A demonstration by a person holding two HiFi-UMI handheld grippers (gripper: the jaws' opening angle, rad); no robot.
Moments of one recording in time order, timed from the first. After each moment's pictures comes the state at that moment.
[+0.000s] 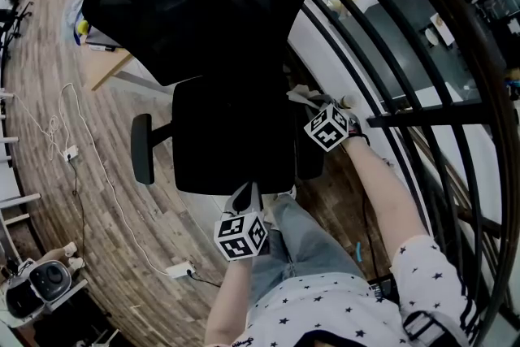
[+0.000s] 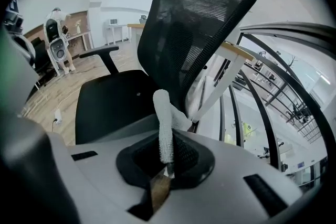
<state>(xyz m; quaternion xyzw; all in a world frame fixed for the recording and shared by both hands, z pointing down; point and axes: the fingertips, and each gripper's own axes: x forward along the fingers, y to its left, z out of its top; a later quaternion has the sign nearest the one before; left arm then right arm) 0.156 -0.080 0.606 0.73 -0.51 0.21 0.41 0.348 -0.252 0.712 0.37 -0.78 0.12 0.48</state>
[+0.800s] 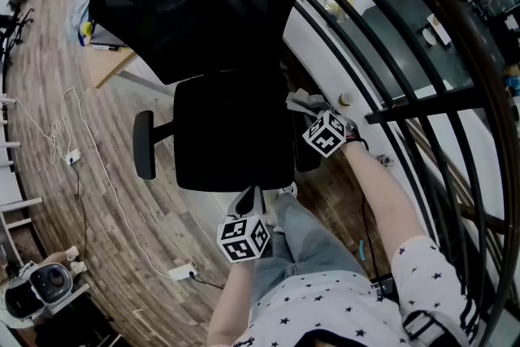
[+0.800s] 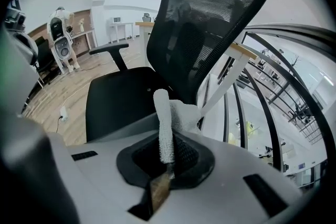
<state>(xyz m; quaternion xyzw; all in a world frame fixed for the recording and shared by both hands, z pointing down) 0.158 -0.045 0.599 0.73 -0.50 0.20 0.41 0.341 -0.206 0.711 0.35 -0.79 0.13 0.49</state>
